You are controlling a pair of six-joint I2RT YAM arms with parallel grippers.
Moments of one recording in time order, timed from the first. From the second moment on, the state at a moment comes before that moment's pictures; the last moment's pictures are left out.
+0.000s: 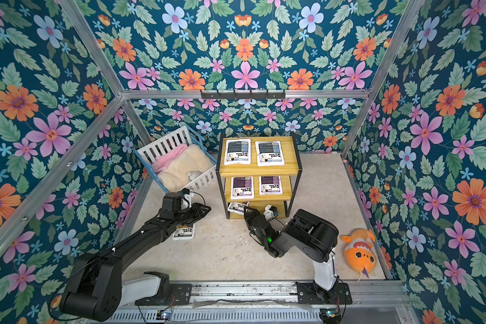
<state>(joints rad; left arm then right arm) -0.24 1.23 0.54 -0.01 0.45 -0.70 0.93 1.91 0.55 1.04 0.36 1.63</state>
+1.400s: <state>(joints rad) -0.24 1.16 0.56 -0.11 0.38 -0.64 0.71 1.92 0.50 1.04 -0.02 1.38</state>
